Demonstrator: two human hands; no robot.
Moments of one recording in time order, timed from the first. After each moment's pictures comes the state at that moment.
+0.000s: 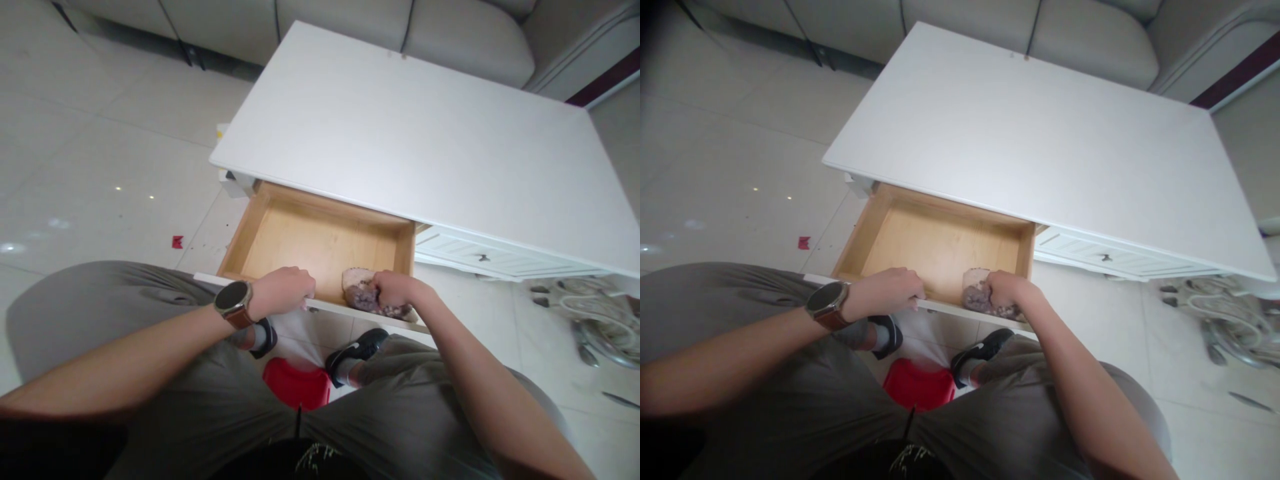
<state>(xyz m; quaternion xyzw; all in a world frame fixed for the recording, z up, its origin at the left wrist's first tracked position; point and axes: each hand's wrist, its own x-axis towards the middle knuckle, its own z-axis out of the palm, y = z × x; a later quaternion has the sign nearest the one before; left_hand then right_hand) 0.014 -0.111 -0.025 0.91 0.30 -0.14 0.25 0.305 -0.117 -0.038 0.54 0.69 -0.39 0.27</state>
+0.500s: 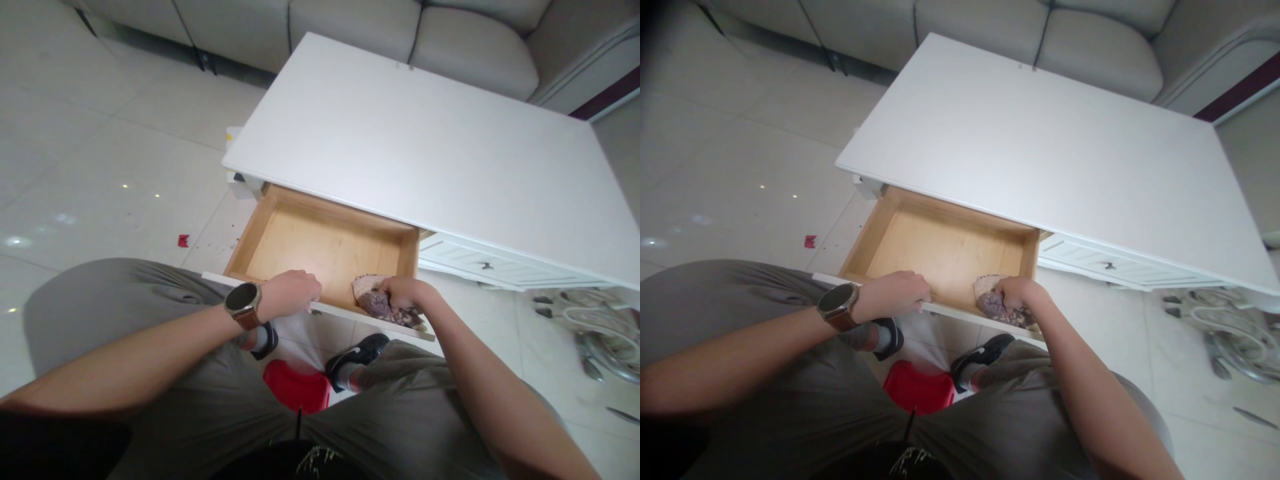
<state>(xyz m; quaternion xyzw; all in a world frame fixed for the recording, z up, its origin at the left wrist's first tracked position) 0.013 -0.113 -0.027 0.92 0.29 -0.15 0.24 0.321 -0.108 -0.047 0.53 0.66 -0.41 0.33</state>
